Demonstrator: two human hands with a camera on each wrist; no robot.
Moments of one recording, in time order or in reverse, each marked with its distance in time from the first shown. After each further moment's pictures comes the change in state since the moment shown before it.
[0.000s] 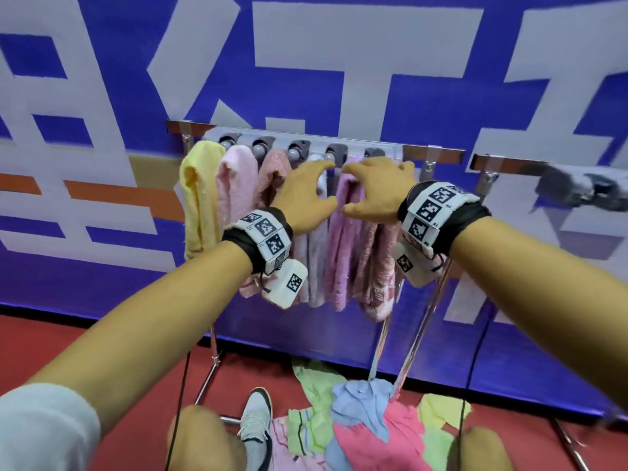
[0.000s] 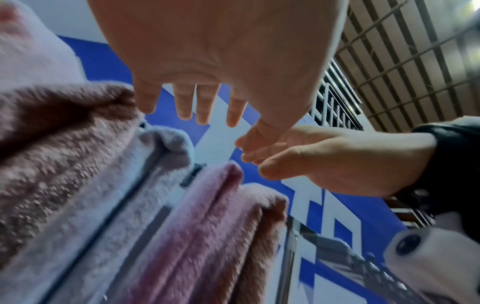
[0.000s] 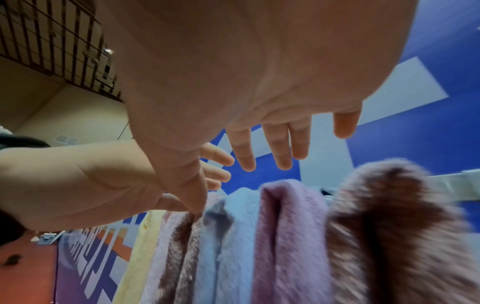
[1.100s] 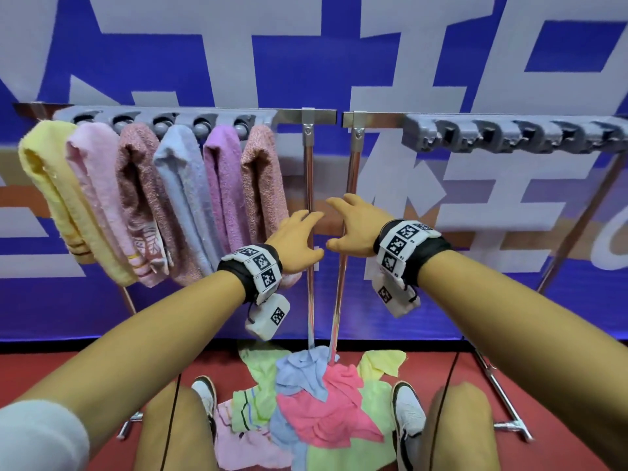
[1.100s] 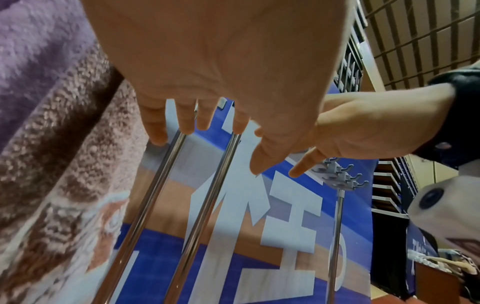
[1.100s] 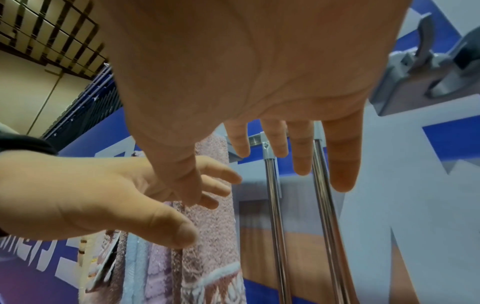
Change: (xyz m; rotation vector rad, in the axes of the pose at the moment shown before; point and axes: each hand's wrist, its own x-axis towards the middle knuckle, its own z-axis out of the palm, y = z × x) left_hand -0.049 0.086 0.208 0.223 -0.458 -0.029; right_hand -0.149 0.164 0.077 0.165 -0.243 0.192
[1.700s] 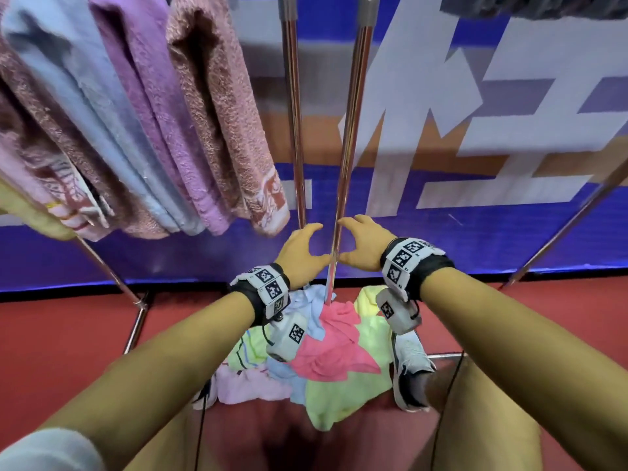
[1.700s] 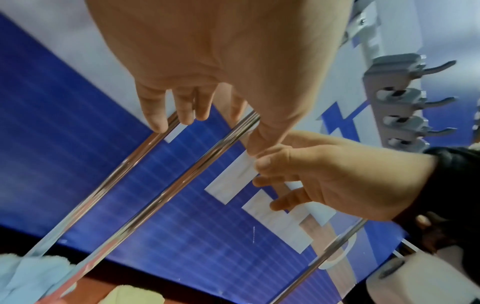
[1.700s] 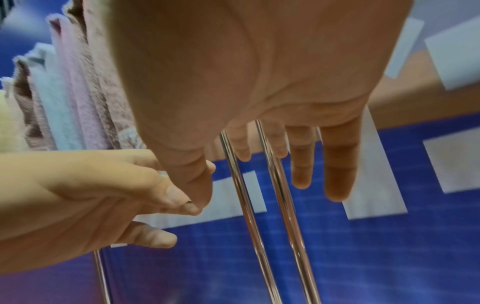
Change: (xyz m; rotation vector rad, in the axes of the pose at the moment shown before) left_hand 0.010 -0.055 0.172 -0.482 -0.138 -0.252; right_hand 0.027 0.068 0.188 0.208 -0.330 0.168
